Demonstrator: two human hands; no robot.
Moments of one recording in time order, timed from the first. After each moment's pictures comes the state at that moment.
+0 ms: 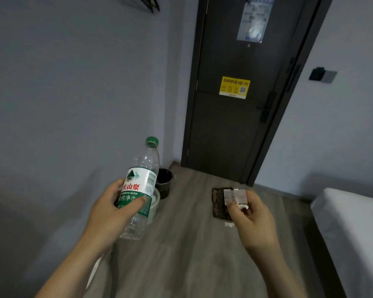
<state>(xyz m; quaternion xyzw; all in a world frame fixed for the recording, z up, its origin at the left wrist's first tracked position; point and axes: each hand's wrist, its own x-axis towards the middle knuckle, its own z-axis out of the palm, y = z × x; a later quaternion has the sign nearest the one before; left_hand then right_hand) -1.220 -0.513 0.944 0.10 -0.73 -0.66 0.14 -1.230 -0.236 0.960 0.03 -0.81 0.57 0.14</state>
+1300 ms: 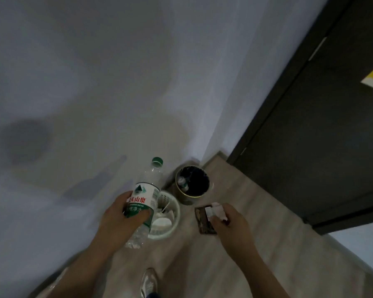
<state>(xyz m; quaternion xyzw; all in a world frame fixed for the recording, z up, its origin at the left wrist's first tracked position) -1.780 -0.664 0.783 0.39 -0.72 -0.57 0.07 -1.898 -0.434 0.799 0.09 -0.87 0.45 -0.18</state>
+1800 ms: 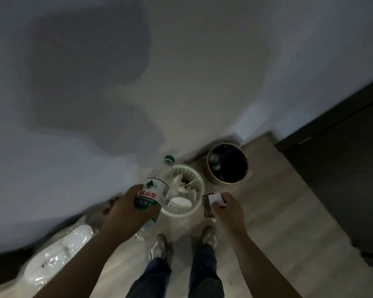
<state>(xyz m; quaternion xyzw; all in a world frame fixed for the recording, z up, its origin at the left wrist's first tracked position) -1.841 -0.710 0.655 0.50 -0.70 -0.51 -0.03 -2.019 -0.540 0.622 0.10 -0.88 0.34 -0.32</state>
